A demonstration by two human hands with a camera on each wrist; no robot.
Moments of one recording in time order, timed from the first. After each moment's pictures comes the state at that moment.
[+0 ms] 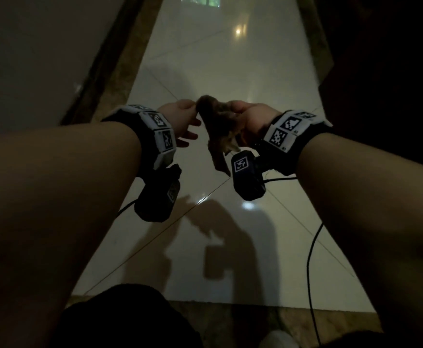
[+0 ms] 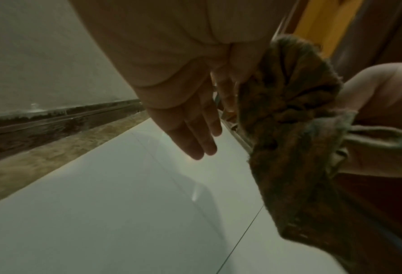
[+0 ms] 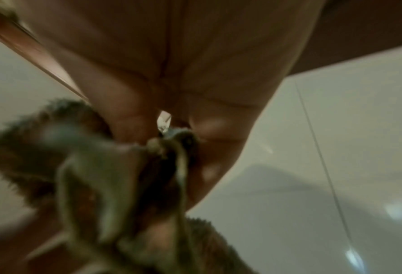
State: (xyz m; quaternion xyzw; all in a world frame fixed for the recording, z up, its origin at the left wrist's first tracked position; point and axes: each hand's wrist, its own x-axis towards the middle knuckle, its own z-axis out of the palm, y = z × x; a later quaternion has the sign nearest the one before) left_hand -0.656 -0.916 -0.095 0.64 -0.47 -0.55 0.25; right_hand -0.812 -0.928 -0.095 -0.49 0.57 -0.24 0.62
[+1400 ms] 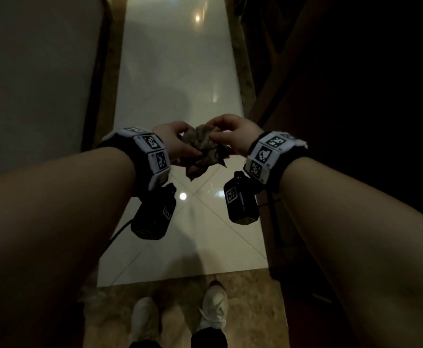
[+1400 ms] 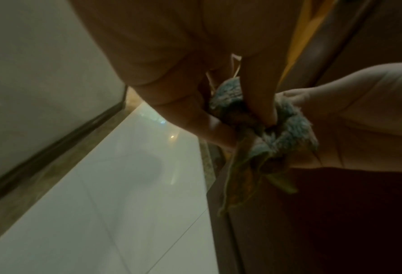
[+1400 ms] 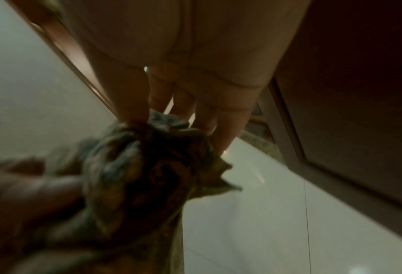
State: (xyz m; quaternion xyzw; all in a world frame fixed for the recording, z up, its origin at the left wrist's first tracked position) left_hand -0.752 -0.929 0.318 0.61 -0.54 -0.57 0.11; right_hand -0.901 -0.914 0.320 -0.48 0.66 -0.25 0.51
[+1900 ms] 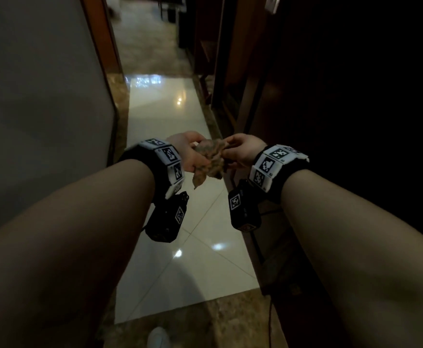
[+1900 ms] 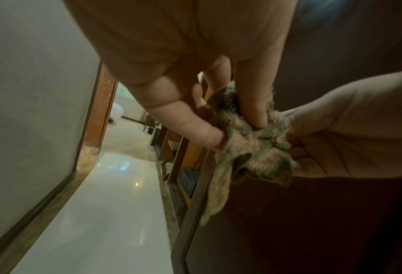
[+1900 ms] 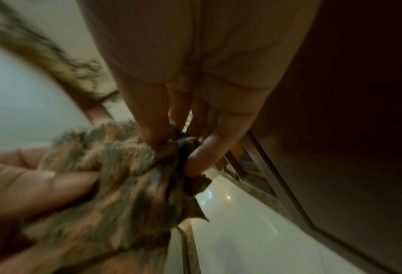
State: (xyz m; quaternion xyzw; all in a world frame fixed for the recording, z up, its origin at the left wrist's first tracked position) left_hand -0.737 -0.774 0.581 0.52 -0.63 -0.55 0.17; right_hand -0.885 -0.750 0.573 -0.43 0.69 -0.34 0.47
